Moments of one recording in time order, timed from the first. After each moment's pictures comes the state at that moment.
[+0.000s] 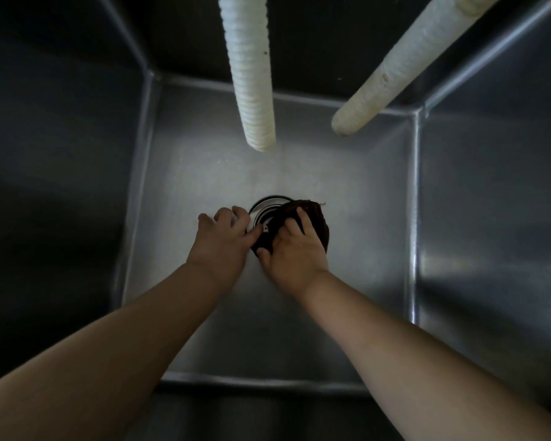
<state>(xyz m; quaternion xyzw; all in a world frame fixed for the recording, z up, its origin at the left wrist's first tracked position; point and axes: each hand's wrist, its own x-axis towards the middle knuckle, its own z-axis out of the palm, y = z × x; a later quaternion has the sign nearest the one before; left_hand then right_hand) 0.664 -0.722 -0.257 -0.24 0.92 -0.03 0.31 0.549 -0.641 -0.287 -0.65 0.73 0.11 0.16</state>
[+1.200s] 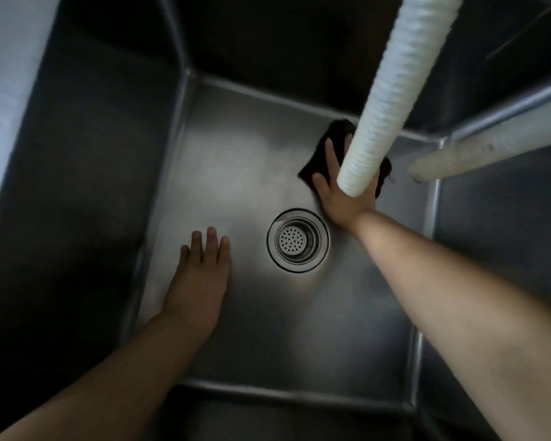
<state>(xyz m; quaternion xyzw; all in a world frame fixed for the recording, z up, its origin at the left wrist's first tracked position) 0.729 -0.720 -0.243 -0.36 0.85 0.10 0.37 0.451 -0.728 -0.301 -0.54 0.83 0.02 0.12</state>
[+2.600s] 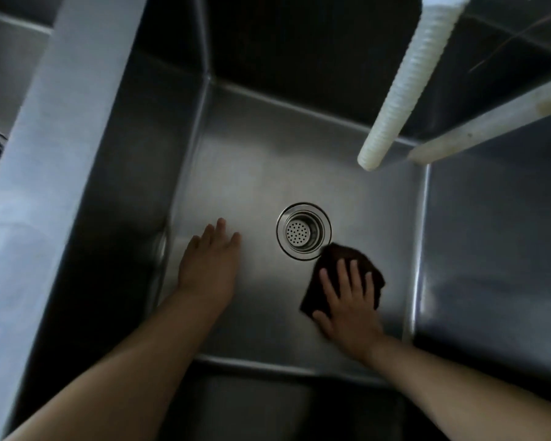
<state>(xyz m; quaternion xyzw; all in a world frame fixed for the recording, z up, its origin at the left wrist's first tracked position) 0.744 -0.726 -0.218 -0.41 0.83 0.21 0.30 0.548 -0.530 -0.278 -0.61 0.76 0.15 0.14</state>
